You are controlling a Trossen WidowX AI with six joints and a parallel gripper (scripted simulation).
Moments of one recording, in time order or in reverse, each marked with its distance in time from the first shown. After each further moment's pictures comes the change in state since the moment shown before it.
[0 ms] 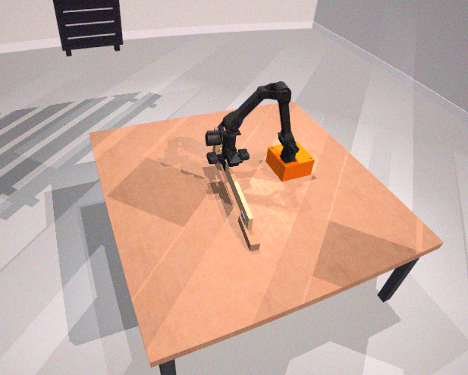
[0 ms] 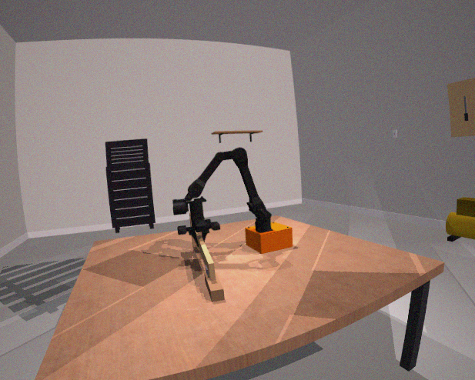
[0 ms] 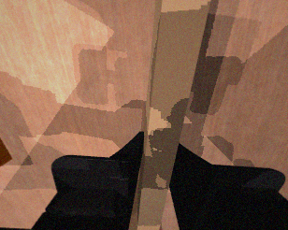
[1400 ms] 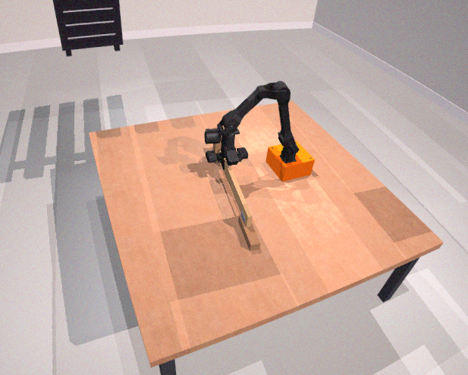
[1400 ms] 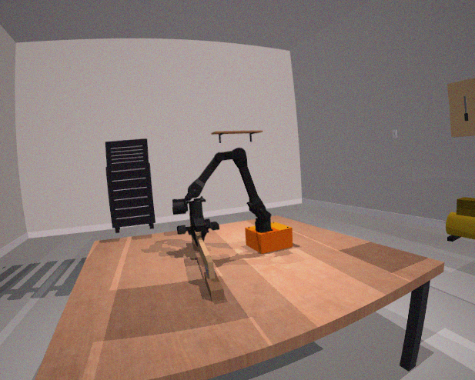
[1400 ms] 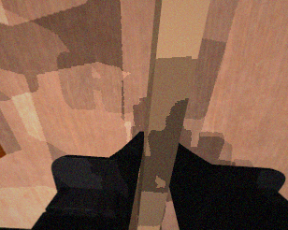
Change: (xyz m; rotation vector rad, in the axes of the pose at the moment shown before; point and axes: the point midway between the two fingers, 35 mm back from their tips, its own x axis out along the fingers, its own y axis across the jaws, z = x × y) arm 0.001 -0.002 -0.012 -0.003 -0.004 -0.007
